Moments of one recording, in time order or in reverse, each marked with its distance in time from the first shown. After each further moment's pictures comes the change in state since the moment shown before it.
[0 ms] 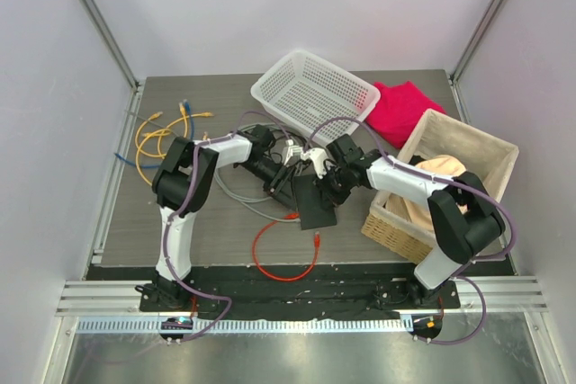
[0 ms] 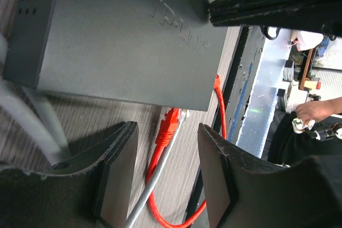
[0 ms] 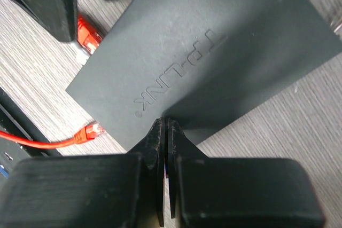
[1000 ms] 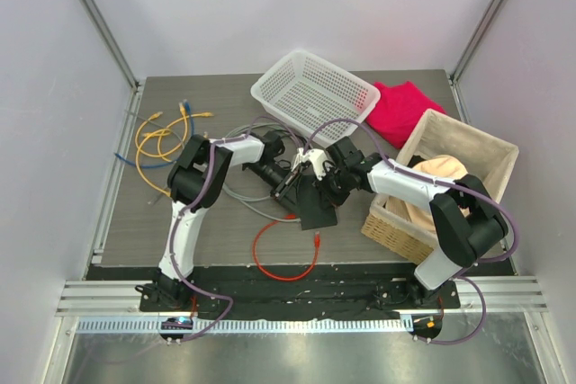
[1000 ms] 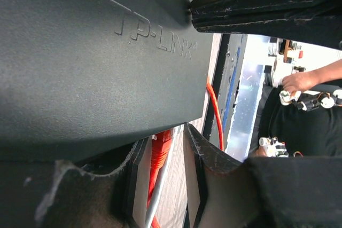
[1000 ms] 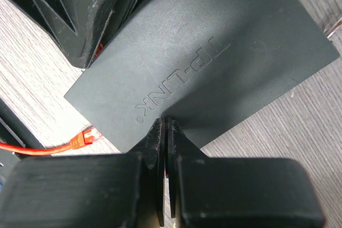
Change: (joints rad) left arm -0.055 0.121 0.100 -0.143 0.080 0.139; right arm 0.012 -0.022 -0.032 0.053 0.024 -0.006
